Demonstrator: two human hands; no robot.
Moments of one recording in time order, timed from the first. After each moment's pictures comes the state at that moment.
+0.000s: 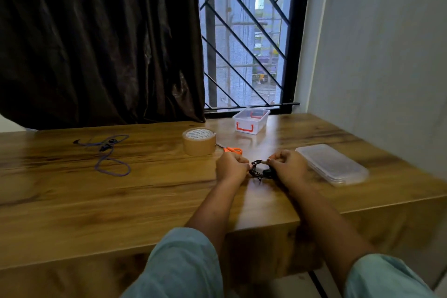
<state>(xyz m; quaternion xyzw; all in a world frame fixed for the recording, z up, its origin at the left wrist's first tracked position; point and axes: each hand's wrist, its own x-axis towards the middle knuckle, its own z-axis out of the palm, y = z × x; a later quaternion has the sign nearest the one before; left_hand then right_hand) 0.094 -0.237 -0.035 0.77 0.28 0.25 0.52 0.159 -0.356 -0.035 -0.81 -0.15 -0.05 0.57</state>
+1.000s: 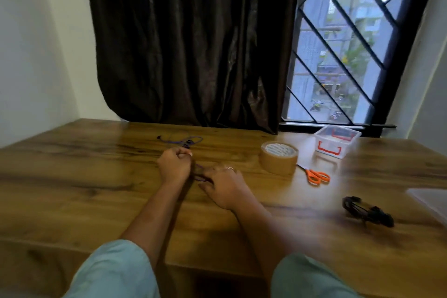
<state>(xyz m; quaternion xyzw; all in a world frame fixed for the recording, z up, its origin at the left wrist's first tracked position) -0.061 0.007 -0.021 0.66 0.45 0.48 0.37 0.024 -0.106 -0.037 -0.78 -0.60 -0.06 0.16</state>
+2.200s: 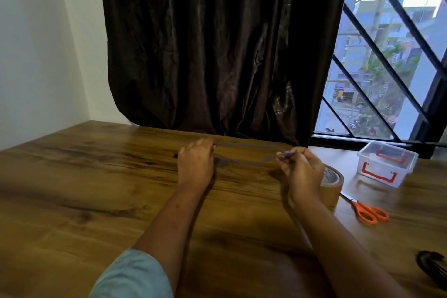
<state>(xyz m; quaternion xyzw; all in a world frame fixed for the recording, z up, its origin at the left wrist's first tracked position) -0.026 0.064 -0.012 0.83 0.31 0.46 -0.01 0.116 -0.081 -0.009 -0.45 -0.22 0.10 0.86</state>
